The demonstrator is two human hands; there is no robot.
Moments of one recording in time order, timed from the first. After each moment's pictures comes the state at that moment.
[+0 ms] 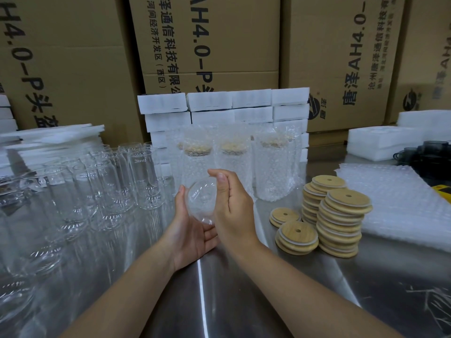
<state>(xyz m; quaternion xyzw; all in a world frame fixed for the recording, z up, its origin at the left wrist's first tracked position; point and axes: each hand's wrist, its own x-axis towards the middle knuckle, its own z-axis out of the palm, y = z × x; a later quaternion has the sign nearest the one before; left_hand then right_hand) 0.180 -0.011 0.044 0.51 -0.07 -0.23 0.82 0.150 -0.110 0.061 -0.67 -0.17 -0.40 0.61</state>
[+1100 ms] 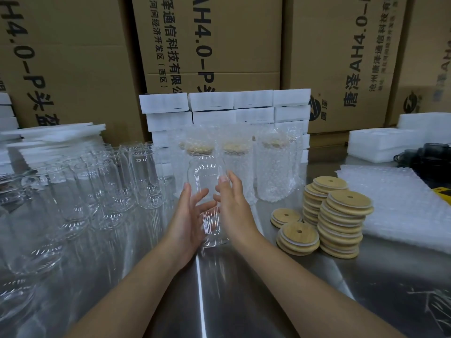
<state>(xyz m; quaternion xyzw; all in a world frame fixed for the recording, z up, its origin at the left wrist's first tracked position) 0.180 -0.015 0.046 0.58 -0.09 -0.08 0.81 0.159 -0.117 0.063 -0.72 -0.06 -0.17 0.67</state>
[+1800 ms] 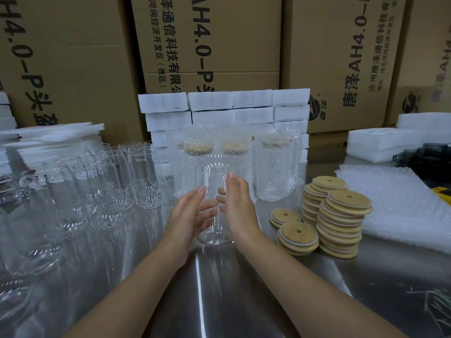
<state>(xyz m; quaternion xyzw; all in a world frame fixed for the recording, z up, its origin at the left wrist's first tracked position) 0.179 -0.016 0.044 0.58 -0.11 0.00 0.81 0.162 -0.119 0.065 -0.70 0.00 -0.18 0.69</state>
